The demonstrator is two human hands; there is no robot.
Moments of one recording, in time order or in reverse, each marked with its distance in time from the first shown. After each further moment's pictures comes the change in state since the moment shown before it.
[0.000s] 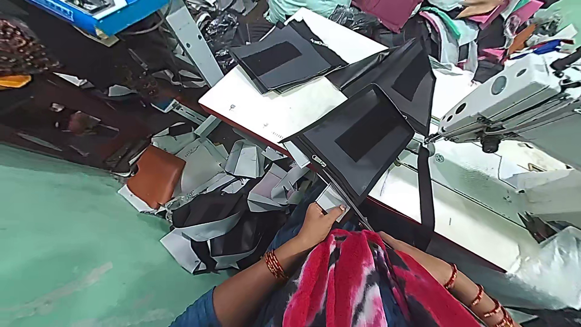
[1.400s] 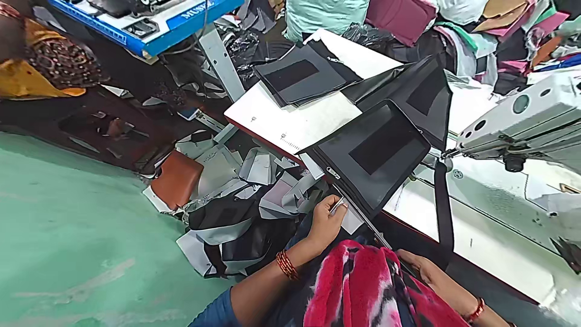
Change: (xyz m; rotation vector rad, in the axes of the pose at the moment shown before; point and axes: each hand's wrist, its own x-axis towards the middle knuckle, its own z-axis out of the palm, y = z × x) left_hand 0.022 0.005 -0.011 0.203 0.067 0.155; right_hand -0.002 -0.004 0.010 -0.119 0.249 0.032
